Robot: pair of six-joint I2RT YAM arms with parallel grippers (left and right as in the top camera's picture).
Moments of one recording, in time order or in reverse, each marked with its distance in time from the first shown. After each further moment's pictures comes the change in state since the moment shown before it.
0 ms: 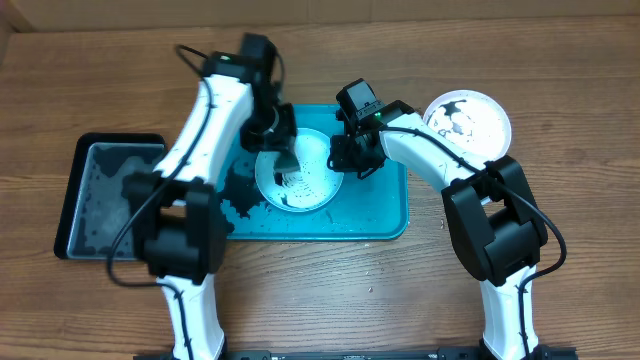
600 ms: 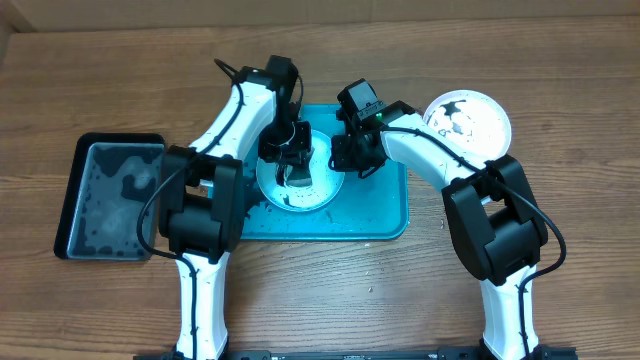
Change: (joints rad) left arm -0.048 0.174 -0.003 0.076 -0.016 0.068; right arm -0.003 0.000 -0.009 0.020 0.003 -0.022
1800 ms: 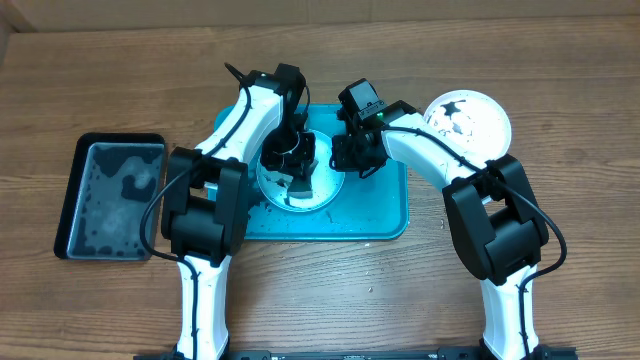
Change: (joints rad) left arm -0.027 -0.022 -0.041 -0.056 0.015 0.057; right arm -0.006 0.000 -0.001 -0.001 -0.009 0.003
